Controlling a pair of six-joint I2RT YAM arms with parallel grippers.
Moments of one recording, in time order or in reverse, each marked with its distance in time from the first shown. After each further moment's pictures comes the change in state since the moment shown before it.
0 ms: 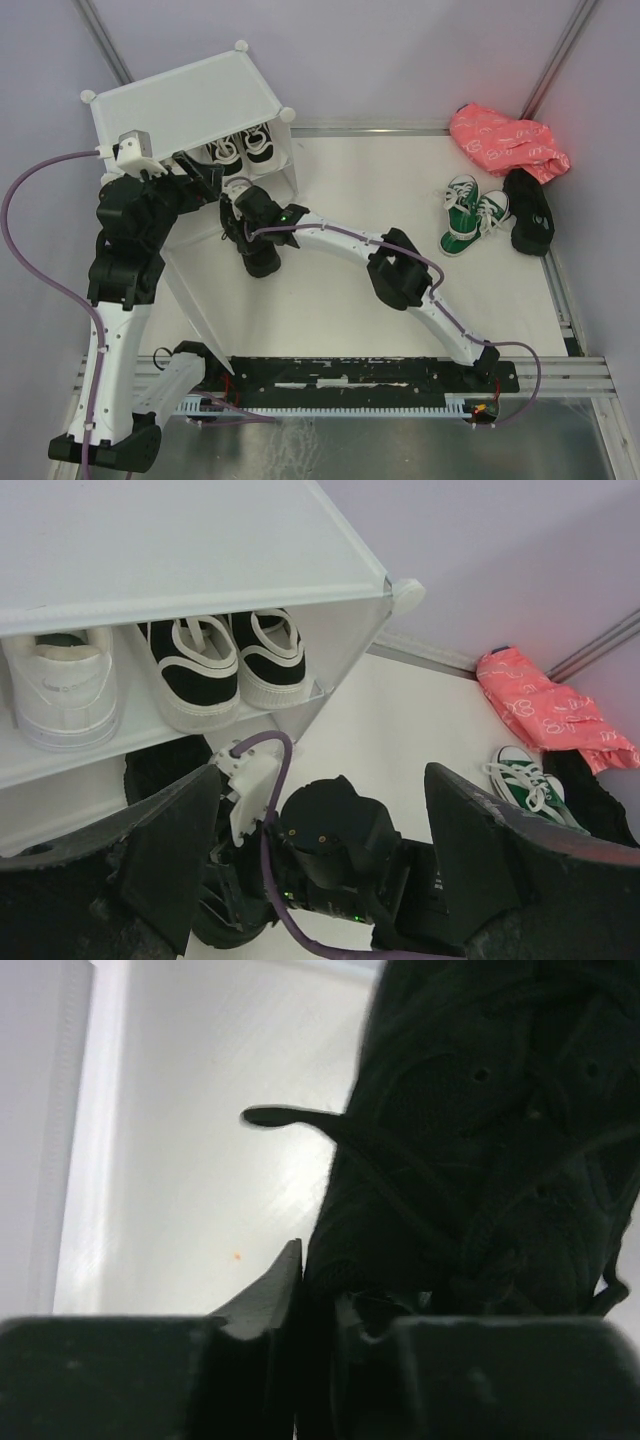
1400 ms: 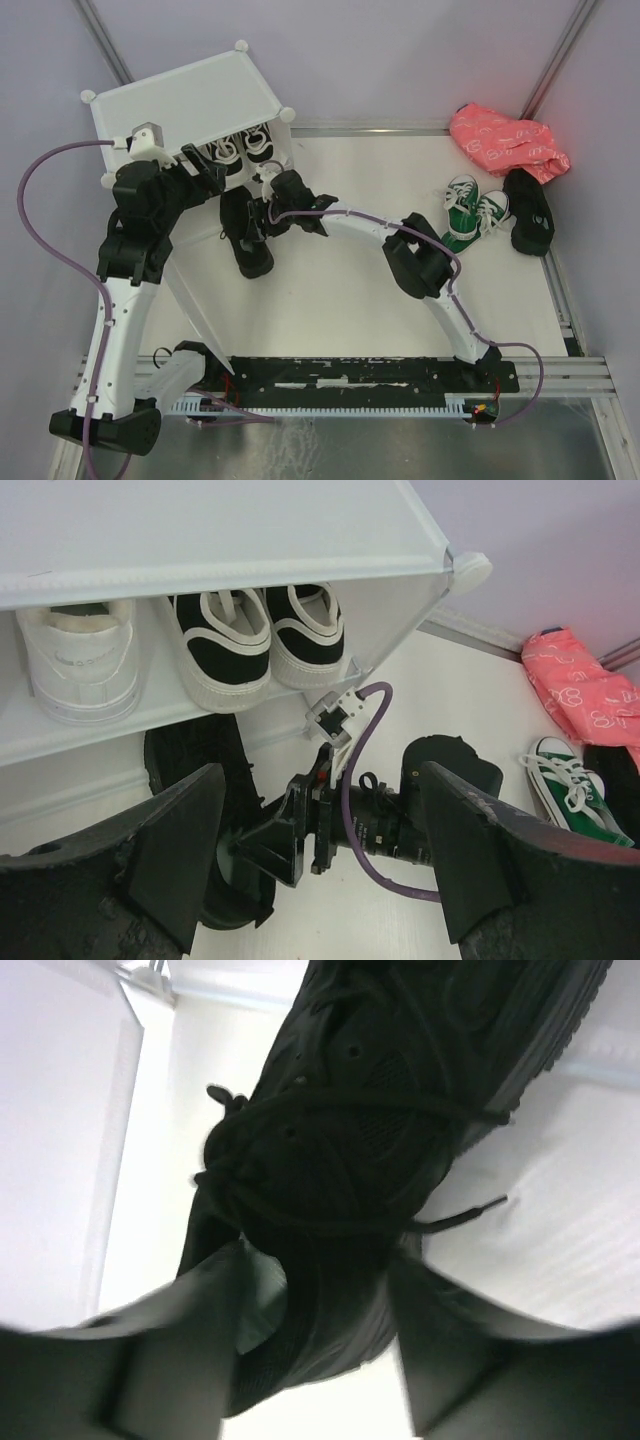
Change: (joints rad) left arm -0.004 0.100 0.020 -0.039 -0.061 0.001; right arm -0.145 -0.107 -0.277 0.288 -0.251 0.092
